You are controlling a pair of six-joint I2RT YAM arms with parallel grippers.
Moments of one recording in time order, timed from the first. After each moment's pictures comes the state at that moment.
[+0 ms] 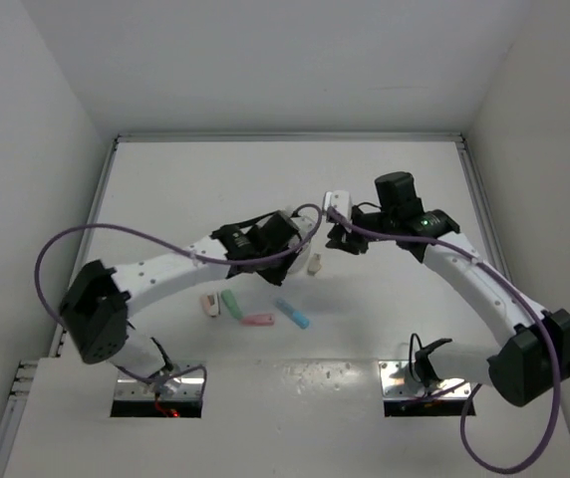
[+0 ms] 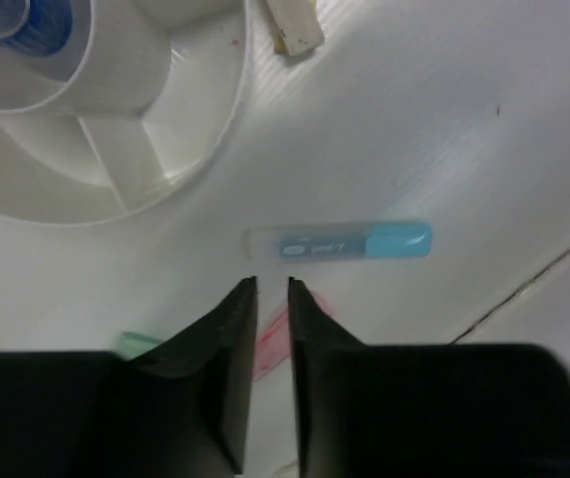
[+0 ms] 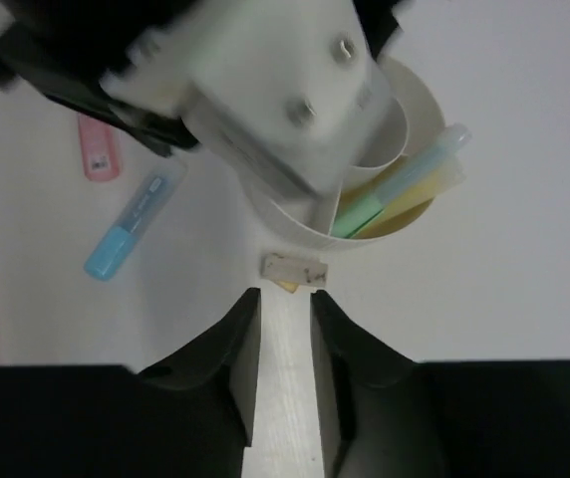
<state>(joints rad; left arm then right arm) -0.89 1.42 1.07 -0.58 -0.05 -0.14 0.42 1.21 0.99 -0.50 -0.69 -0.76</state>
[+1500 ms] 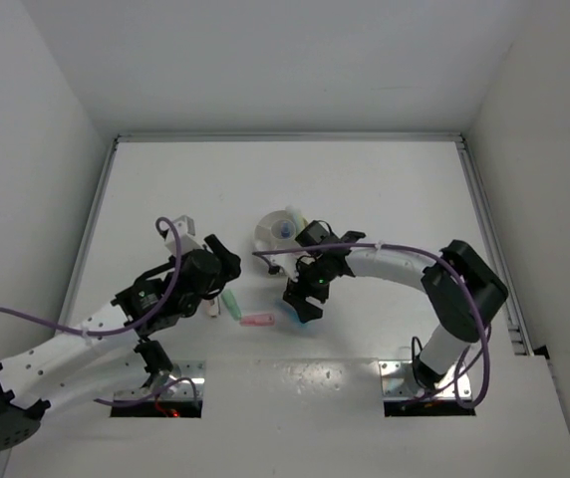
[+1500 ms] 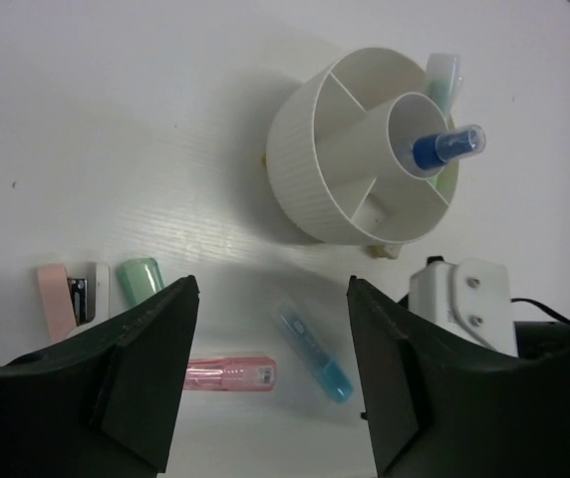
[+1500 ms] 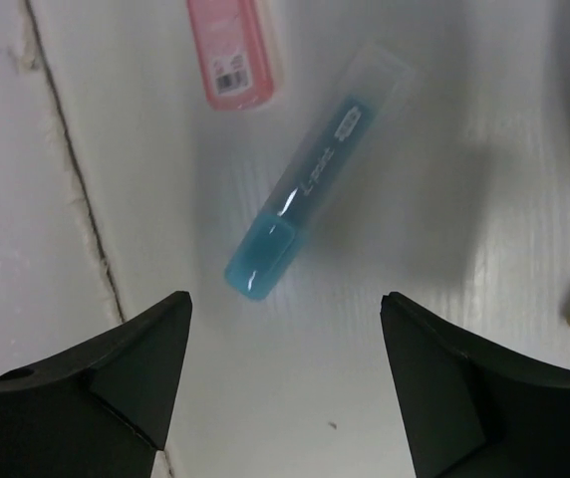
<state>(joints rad) -0.88 0.78 0.69 -0.56 -0.63 -1.07 0.77 1.66 0.93 -0.53 -0.52 -0.50</state>
